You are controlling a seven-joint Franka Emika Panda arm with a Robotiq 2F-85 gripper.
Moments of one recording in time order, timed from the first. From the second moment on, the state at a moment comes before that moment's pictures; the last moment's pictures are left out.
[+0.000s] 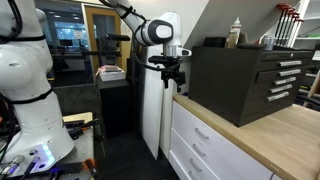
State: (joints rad) arm -0.02 0.04 0.01 -2.29 -0.10 2.38 -0.15
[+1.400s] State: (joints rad) arm -0.05 0.29 0.00 -2.09 -0.17 2.41 -0.45
